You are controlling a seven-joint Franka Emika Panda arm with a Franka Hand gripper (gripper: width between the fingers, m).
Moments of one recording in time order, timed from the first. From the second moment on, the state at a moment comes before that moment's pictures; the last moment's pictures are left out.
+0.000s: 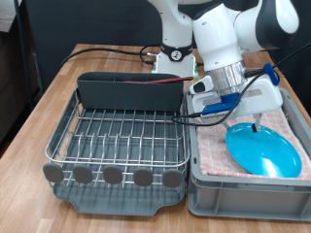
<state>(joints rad) 0.18 0.27 0.17 -2.33 1.32 2.96 0.30</state>
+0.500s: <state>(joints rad) 0.19 0.27 0.15 -2.32 1.21 2.93 0.43</state>
